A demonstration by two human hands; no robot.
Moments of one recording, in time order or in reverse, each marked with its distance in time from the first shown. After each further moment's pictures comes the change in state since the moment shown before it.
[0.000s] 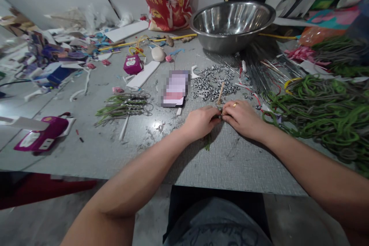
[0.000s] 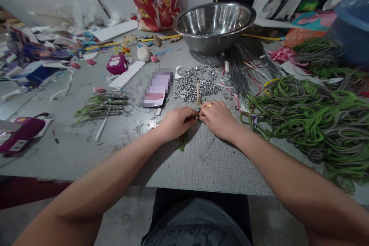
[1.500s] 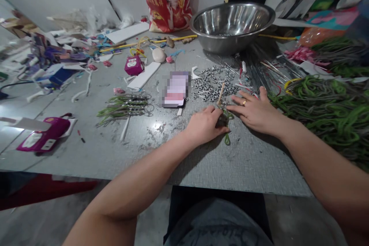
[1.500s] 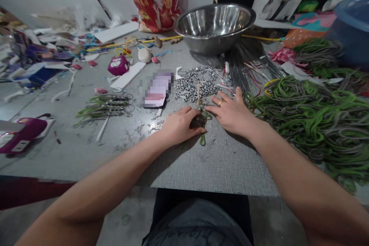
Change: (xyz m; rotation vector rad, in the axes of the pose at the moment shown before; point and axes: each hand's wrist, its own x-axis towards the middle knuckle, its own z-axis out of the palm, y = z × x) left_hand -0.006 0.015 0.002 0.193 0.012 -0.011; right_hand -0.011 0.019 -0.021 -0.342 -0.140 0.028
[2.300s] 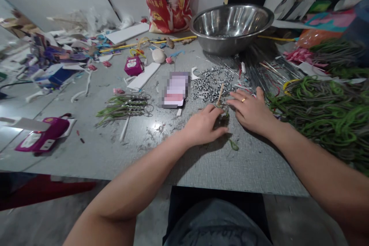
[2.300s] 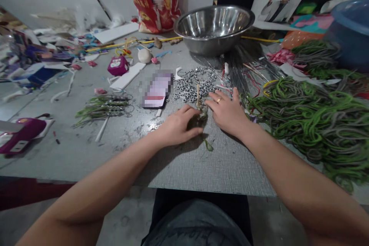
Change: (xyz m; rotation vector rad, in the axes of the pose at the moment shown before) left_hand -0.002 -0.010 -0.006 -0.218 0.003 0.124; right_hand 0.004 -0.006 0.006 0.106 0.290 0.035
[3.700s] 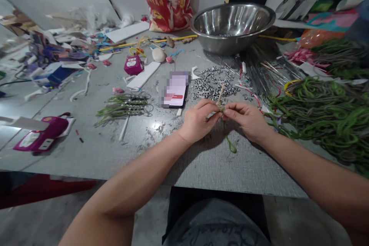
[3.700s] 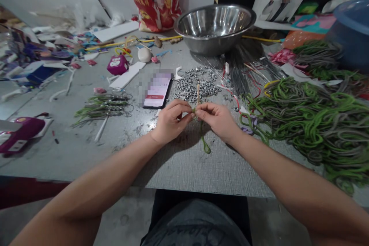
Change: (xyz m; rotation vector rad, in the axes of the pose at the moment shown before) left_hand 0.003 -0.012 0.008 -0.090 0.600 0.217; right_hand 0.005 -0.038 0.005 1.449 0.114 0.414
